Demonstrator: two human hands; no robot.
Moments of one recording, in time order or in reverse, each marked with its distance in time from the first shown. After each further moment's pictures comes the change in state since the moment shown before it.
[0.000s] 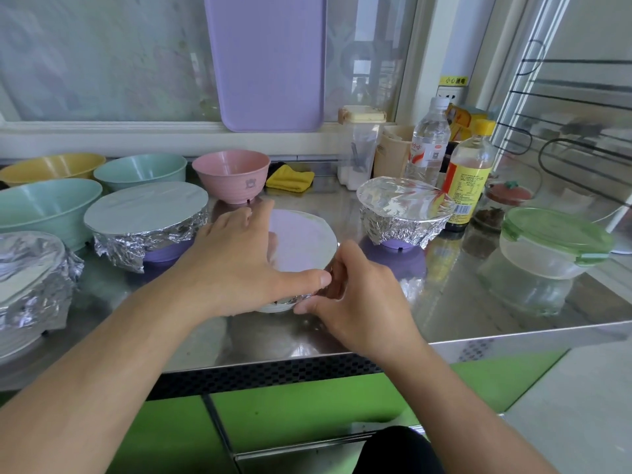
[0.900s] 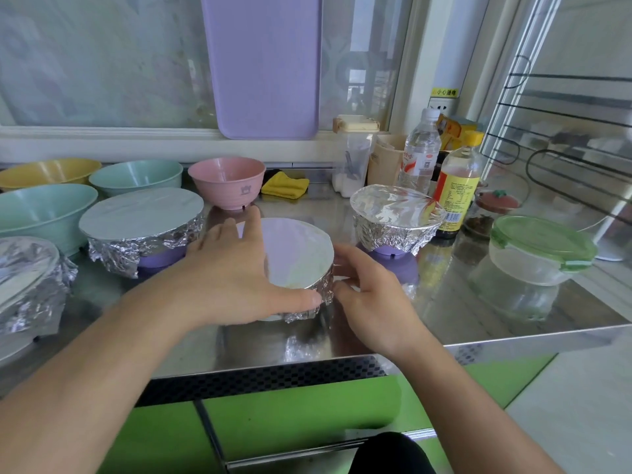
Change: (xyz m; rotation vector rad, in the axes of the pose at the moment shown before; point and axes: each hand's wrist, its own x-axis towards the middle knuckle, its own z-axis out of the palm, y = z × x) left_hand -0.004 0.004 -0.005 0.050 -0.110 -0.059; right_hand 0.006 0.012 -0.019 0.335 -0.119 0.095
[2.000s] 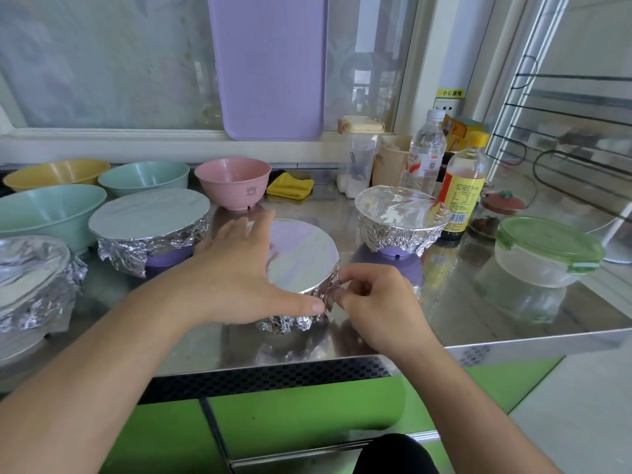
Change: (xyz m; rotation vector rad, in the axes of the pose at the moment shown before) left_hand -0.004 -0.003 -0.002 -0.050 -0.022 0.055; right_hand -0.005 -0.002 0.001 -0.016 0.055 0.179
